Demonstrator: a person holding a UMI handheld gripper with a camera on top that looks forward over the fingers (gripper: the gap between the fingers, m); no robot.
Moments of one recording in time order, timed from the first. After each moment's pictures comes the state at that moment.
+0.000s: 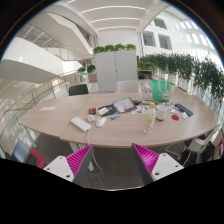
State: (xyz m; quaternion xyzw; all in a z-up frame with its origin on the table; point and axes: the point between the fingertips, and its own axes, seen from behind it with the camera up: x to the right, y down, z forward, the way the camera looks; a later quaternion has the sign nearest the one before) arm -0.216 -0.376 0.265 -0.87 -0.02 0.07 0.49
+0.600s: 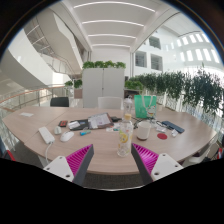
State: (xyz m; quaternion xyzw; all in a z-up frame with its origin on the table) arm -0.093 -0.237 0.193 -0.80 -0.01 -0.01 0.60
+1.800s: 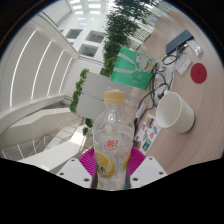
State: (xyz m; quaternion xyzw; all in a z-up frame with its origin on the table) arm -0.015 0.099 0.186 -0.67 0.35 0.44 0.48
